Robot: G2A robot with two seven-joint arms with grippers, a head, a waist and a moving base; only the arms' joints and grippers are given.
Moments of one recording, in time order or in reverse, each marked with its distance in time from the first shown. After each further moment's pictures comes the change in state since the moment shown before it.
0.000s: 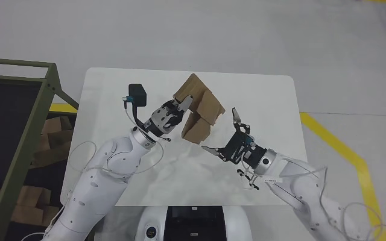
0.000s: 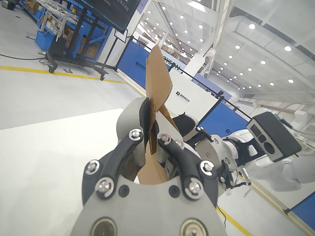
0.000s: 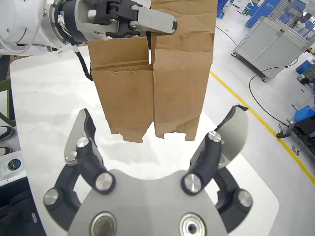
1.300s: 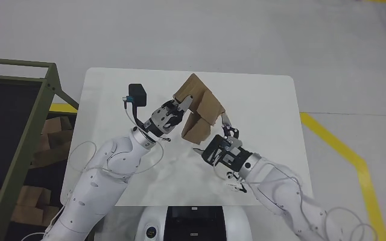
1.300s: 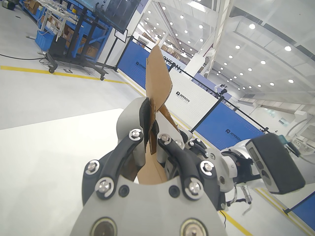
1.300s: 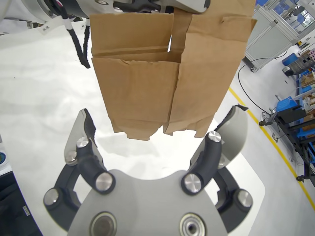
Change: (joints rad) left arm 0.000 0.000 0.000 0.000 0.000 0.000 0.000; right arm 0.049 -0.055 -0.150 -0.001 -0.172 0.128 0.163
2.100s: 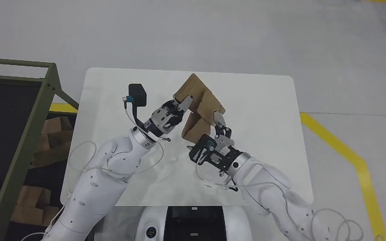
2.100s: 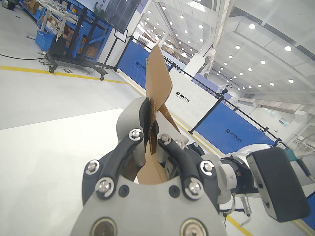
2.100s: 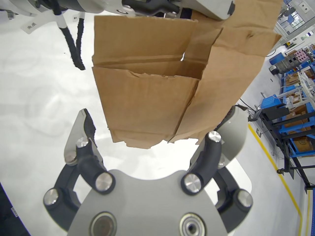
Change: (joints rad) left arm 0.000 0.000 0.000 0.000 0.000 0.000 0.000; right arm 0.054 -0.053 -0.091 0.017 -0.113 0.067 0.089
